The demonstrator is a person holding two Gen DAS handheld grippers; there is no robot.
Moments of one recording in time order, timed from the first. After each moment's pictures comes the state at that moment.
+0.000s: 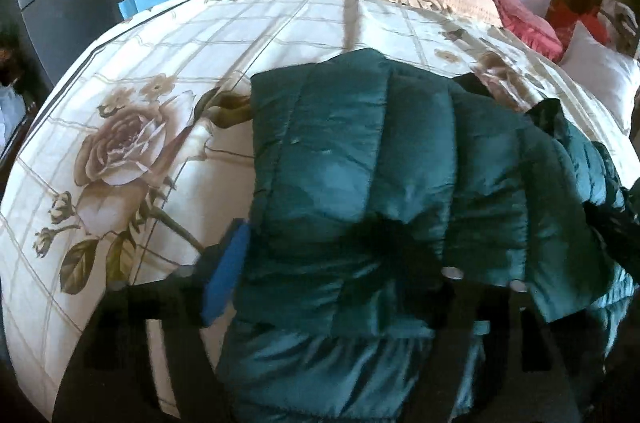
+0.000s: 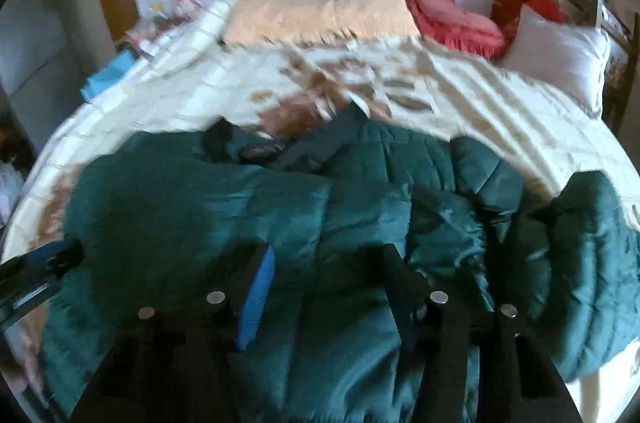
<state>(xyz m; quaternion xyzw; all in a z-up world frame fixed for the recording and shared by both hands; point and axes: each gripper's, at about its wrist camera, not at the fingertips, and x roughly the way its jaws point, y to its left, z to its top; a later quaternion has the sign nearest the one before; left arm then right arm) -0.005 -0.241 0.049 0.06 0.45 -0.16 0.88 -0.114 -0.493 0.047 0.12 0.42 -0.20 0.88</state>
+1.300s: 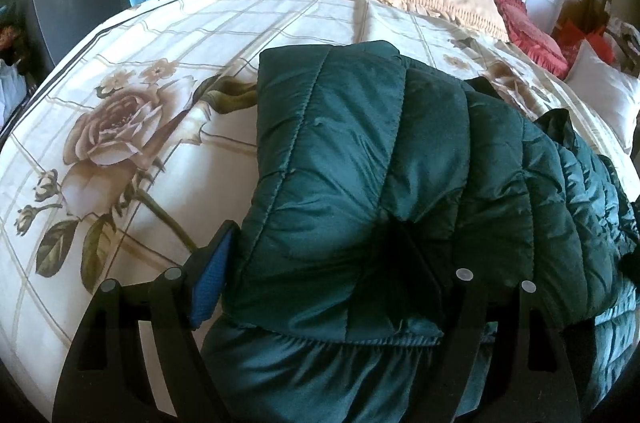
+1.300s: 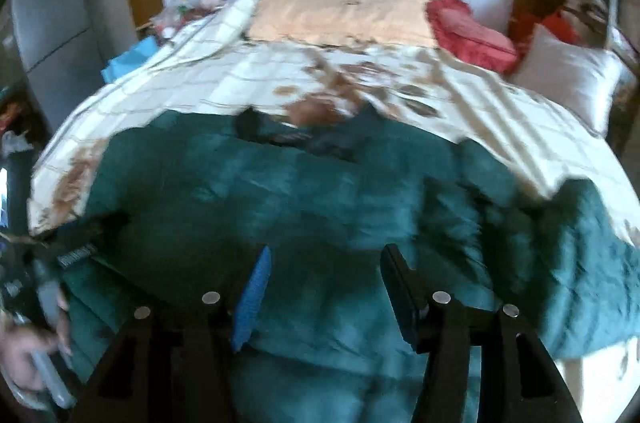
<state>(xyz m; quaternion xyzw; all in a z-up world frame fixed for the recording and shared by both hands) -0.008 -0.238 0.033 0.04 0.44 -0.15 0.89 -0.171 -0.468 0.069 0.09 0.41 -0.18 0.89</state>
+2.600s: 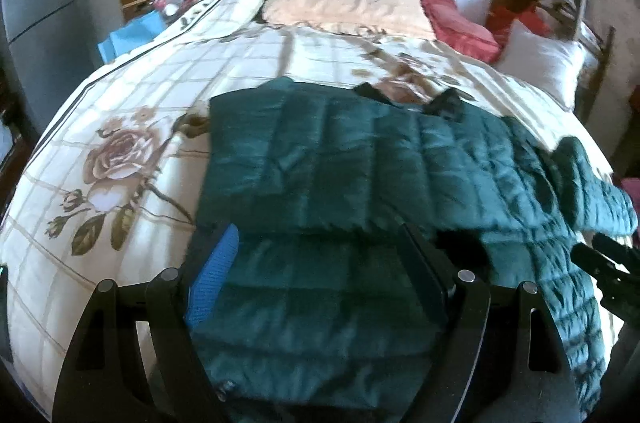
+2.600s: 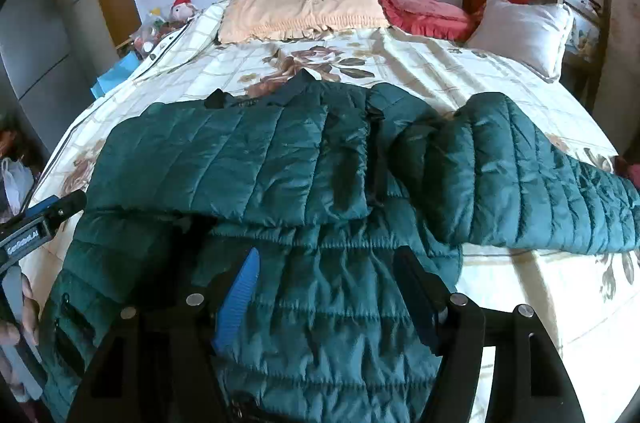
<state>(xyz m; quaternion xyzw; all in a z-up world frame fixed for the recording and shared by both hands) -0.125 -0.249 0.103 0.08 0.39 -0.24 0.89 -0.273 -0.464 0.087 0.14 0.39 -0.19 0.89</state>
